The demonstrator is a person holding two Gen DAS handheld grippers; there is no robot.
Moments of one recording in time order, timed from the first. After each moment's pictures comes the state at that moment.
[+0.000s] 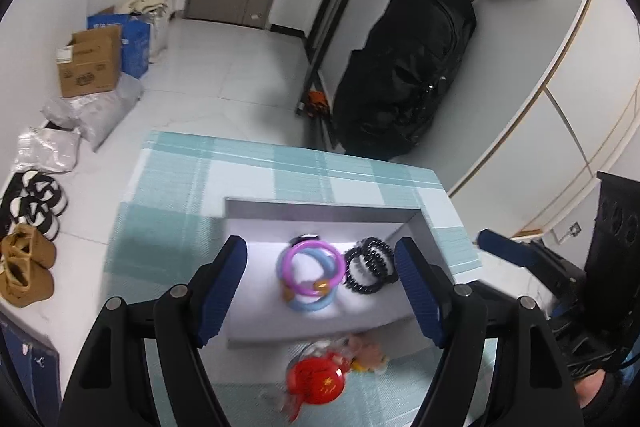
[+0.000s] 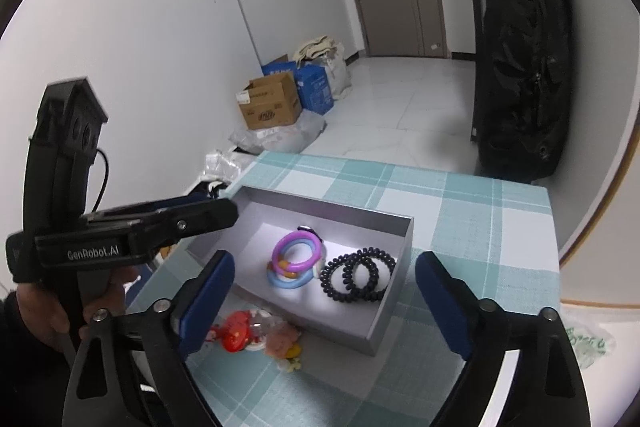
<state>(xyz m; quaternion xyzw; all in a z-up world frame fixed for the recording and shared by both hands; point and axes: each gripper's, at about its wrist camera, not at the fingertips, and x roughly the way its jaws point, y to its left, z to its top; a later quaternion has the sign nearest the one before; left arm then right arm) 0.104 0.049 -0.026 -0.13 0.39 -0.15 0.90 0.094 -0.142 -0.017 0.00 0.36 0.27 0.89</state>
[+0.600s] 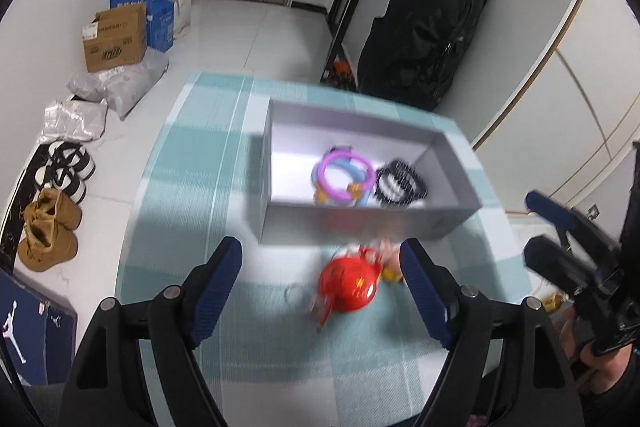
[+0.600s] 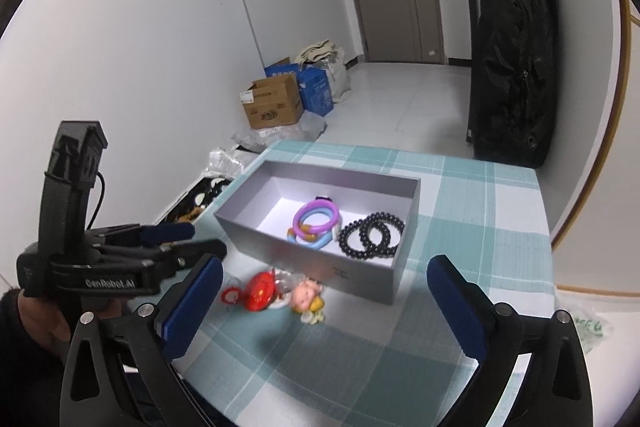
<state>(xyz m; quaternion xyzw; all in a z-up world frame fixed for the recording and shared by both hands) 0.059 0.055 -0.054 -0.11 0.44 -0.11 0.88 0.040 -0.142 -0.018 -0.02 0.35 0.26 0.90</state>
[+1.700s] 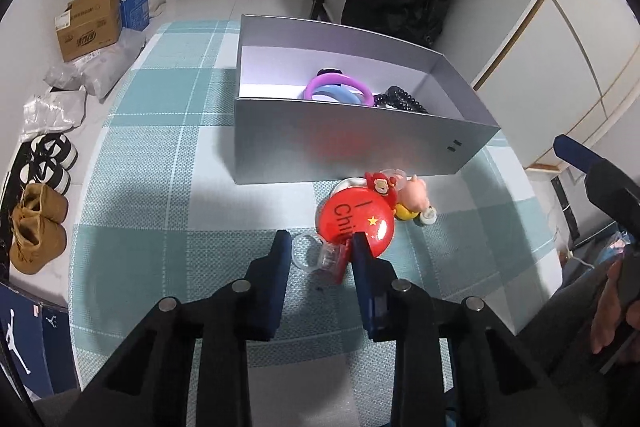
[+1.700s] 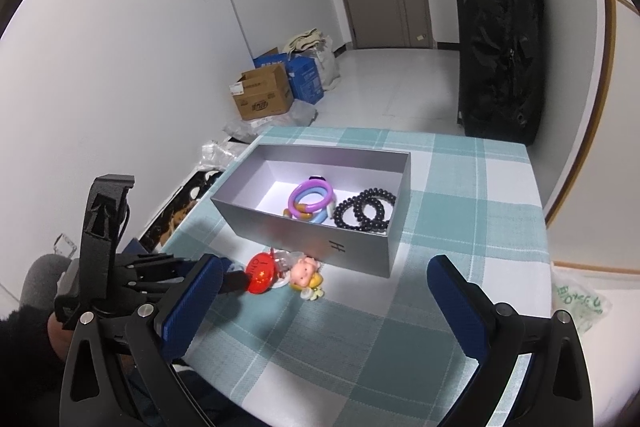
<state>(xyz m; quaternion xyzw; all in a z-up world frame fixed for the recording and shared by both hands) 0.057 0.047 -0.090 -0.07 0.49 -0.16 0.85 0.031 -0.149 -0.022 0.00 0.38 0.24 0.89</state>
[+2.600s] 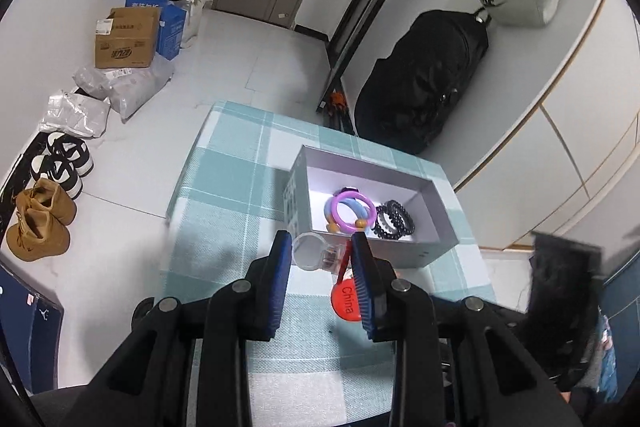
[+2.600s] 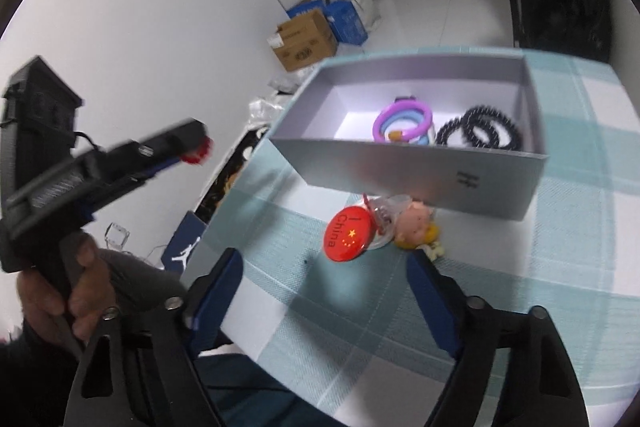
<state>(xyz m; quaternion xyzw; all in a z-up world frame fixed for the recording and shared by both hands) 0.051 0.100 -0.026 -0.18 0.40 -0.13 0.89 0.045 -0.091 -0.076 0.06 0.48 0.31 0.82</state>
